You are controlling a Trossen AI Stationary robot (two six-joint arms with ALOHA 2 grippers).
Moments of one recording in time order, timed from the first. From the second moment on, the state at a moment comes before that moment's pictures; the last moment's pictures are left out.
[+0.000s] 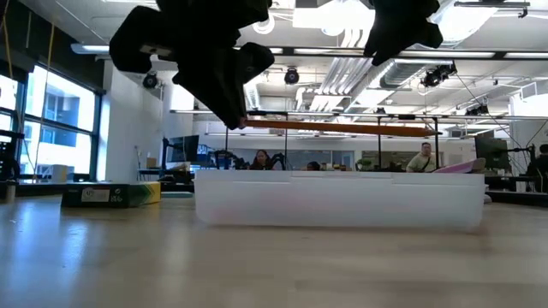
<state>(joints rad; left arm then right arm) -0.10 1.73 1.23 -0.60 -0.09 0.42 0.14 1.30 1.21 -0.90 0.38 0.82</state>
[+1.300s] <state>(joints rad) -0.07 1.79 1.23 -0.55 -0.08 0.32 0.14 1.30 1.21 -0.92 0.48 0.99</state>
